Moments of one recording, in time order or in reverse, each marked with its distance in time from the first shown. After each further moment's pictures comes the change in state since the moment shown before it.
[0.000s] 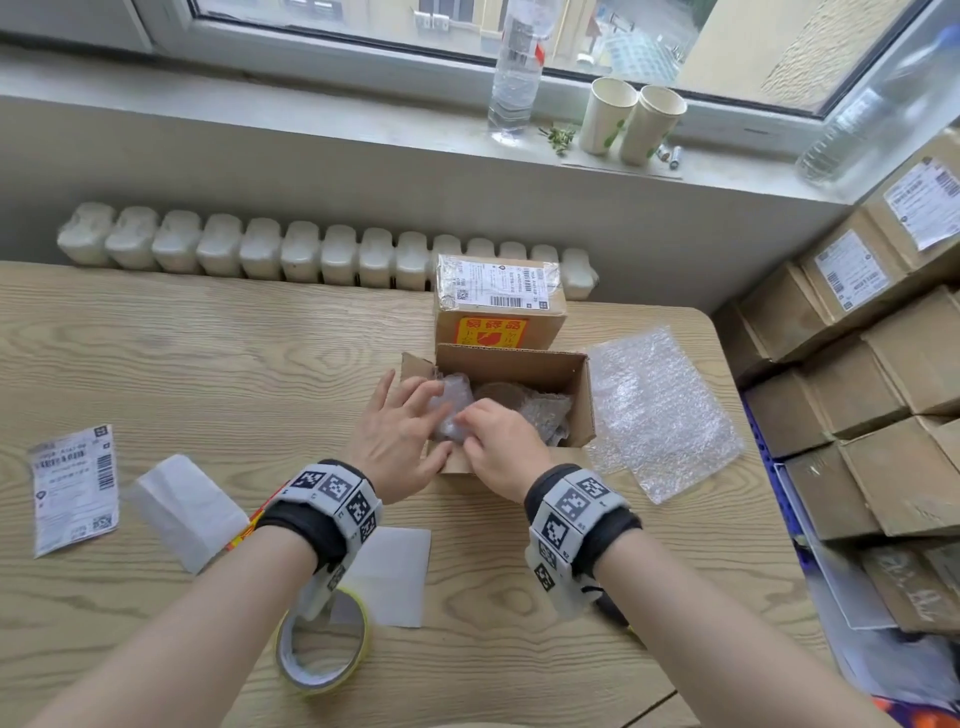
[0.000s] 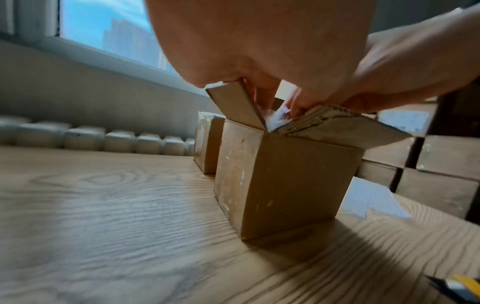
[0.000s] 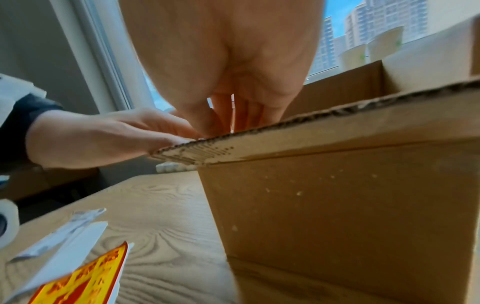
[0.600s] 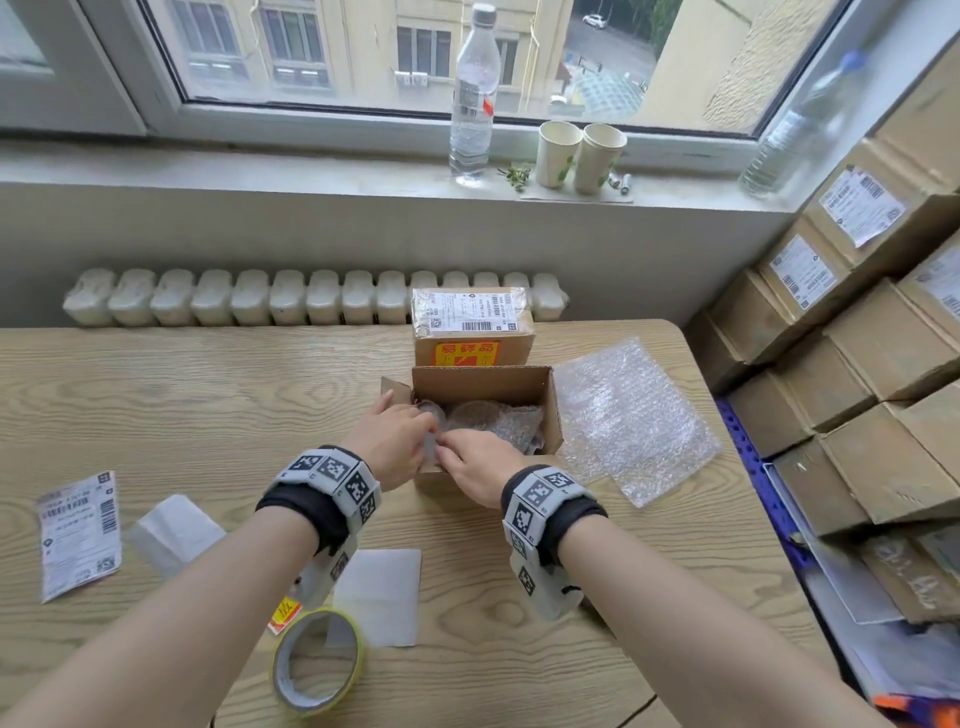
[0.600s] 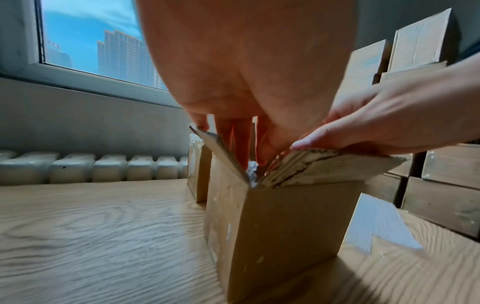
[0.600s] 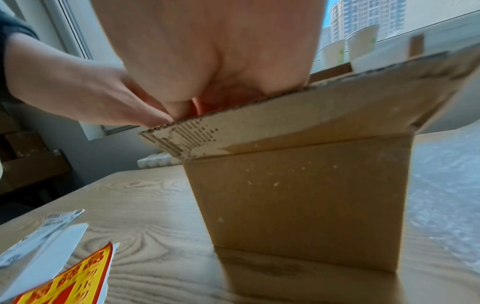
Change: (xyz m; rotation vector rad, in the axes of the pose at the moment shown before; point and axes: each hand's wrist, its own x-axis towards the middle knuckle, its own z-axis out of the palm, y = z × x) left_hand 0.033 0.022 -0.043 0.075 -0.410 -0.088; right_hand -0.005 0.004 -0.006 -0.009 -0.169 0.052
